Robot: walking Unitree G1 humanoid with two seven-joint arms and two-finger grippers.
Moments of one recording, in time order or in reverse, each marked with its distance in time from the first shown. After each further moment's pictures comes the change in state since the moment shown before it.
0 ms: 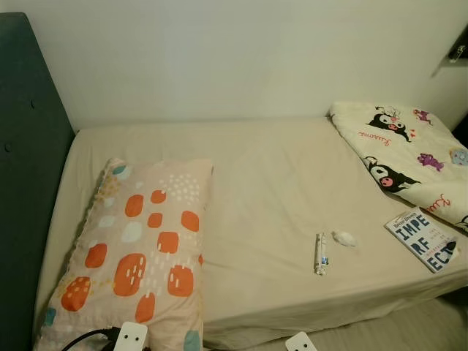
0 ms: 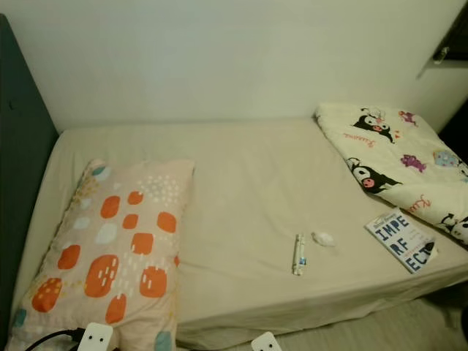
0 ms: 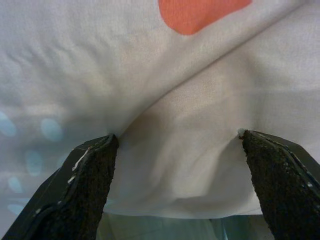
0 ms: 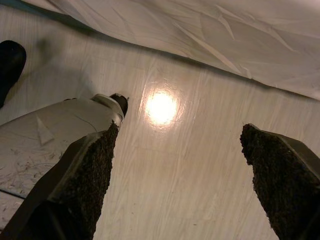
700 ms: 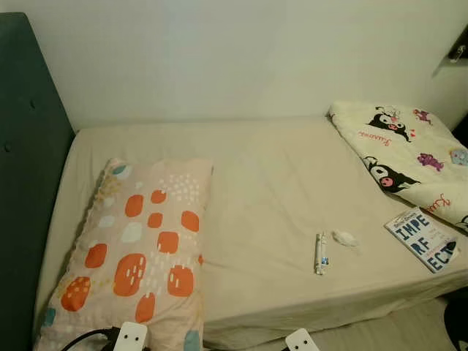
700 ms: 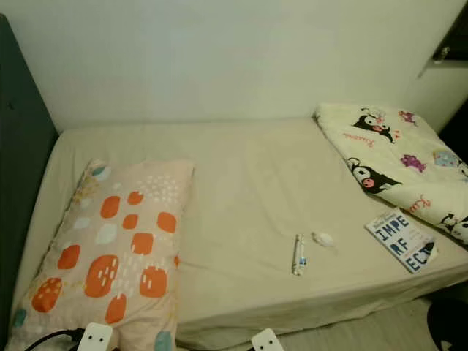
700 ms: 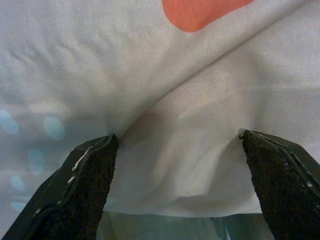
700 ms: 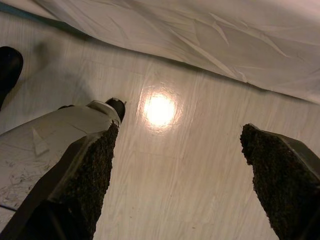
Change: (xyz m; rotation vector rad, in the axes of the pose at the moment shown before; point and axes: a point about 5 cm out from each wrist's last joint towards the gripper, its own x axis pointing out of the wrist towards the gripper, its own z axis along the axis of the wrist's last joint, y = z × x) left arm 0.000 0.001 -0.001 0.006 0.007 0.004; right arm 0.001 -0.002 0.005 0.006 -0.011 -0.013
